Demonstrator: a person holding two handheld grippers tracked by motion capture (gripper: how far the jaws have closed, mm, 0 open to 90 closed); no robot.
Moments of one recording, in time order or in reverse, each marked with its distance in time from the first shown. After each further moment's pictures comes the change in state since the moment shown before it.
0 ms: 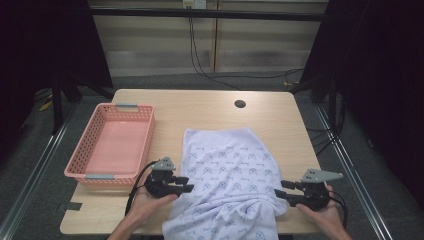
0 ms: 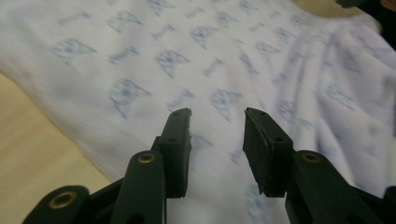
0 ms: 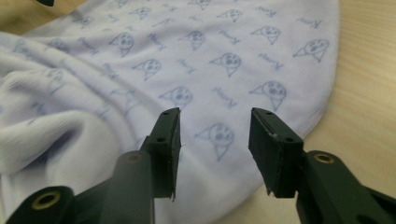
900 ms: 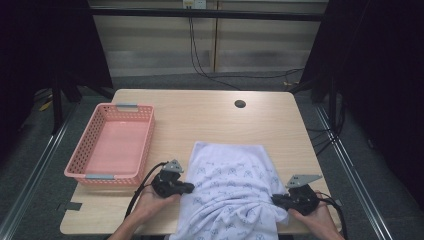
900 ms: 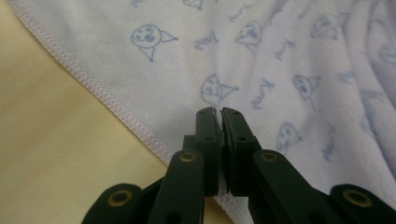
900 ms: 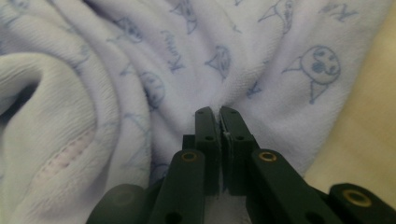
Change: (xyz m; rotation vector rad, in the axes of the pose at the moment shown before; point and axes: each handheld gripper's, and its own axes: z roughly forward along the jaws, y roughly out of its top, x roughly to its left) left arm -0.012 -0.016 0.018 0.143 -0.043 0.049; right arm 0.019 -0.011 0.018 0.233 0.021 -0.030
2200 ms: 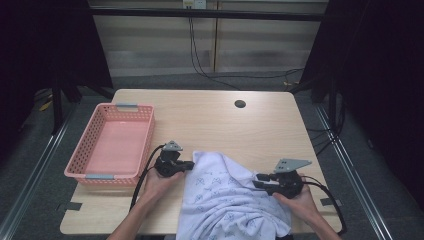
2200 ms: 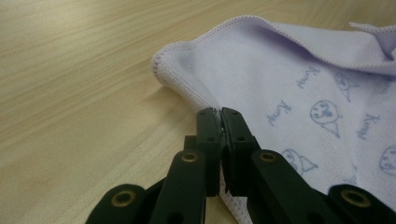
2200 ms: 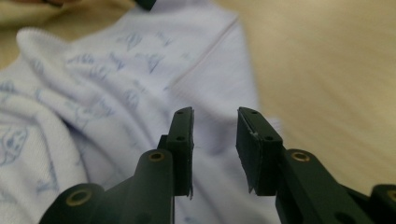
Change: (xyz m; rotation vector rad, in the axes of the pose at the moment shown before) left arm 0.055 0.034 0.011 -0.150 0.155 -0.116; right arm -0.007 0.053 0.018 -0.239 0.051 -0.074
